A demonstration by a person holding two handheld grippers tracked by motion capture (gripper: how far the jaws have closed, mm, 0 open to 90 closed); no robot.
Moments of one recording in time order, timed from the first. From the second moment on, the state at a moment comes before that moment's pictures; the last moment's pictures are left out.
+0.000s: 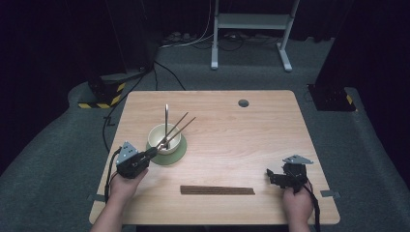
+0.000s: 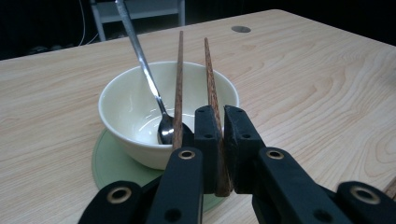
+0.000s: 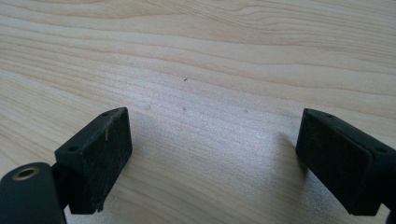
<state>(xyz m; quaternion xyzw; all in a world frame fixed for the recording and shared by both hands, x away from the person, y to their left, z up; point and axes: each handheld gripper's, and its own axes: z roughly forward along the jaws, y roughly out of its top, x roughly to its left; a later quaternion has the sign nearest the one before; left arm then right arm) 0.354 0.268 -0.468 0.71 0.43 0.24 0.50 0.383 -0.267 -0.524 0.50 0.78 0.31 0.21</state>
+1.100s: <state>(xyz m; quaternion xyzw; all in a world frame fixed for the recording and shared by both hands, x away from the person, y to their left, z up) 0.358 0.263 -0.476 0.72 0.44 0.26 0.46 0.383 -0.267 -0.523 0.50 0.78 0.31 0.21</state>
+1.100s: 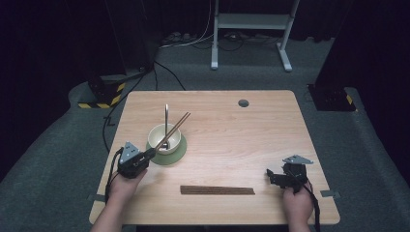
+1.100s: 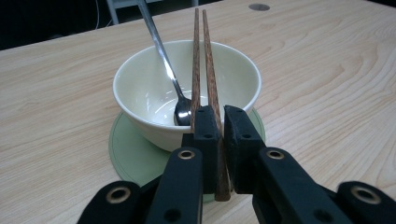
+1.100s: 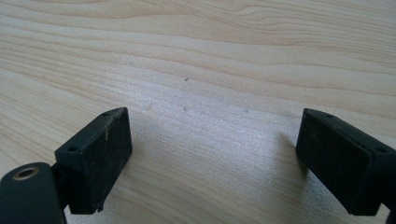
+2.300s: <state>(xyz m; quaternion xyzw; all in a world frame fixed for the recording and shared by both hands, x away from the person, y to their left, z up) 0.351 0.272 -0.477 0.73 0.45 0.26 0.44 0.383 -0.266 -0.523 0.51 0.78 0.31 0.21</state>
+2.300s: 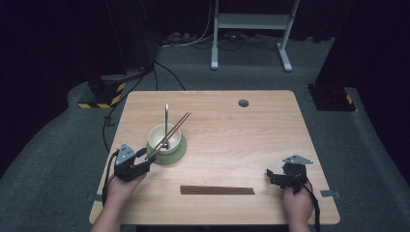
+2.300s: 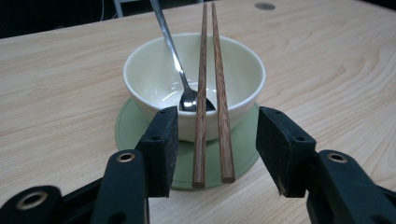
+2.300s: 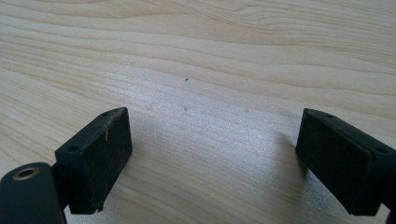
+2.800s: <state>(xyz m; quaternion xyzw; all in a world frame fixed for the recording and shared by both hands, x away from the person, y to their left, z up) 0.356 0.267 -0.484 0.73 0.45 0.25 0.45 0.383 -0.266 -0.523 0.51 0.78 0.31 0.21</state>
